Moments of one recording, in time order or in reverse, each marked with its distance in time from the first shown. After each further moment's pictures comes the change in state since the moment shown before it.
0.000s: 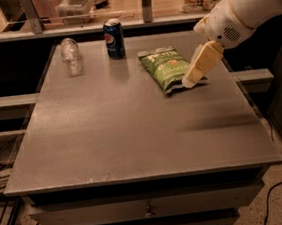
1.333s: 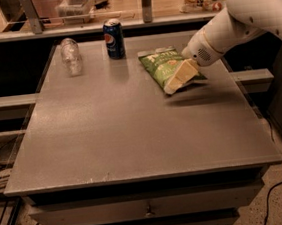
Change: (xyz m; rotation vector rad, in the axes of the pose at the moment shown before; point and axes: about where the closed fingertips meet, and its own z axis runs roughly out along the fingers) arm 0.027 -0.037 0.097 -0.007 -0.008 0.177
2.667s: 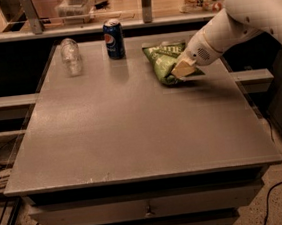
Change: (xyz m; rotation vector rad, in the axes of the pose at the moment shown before) arm 0.006 -0.010 0.011 -0.021 0.013 0.024
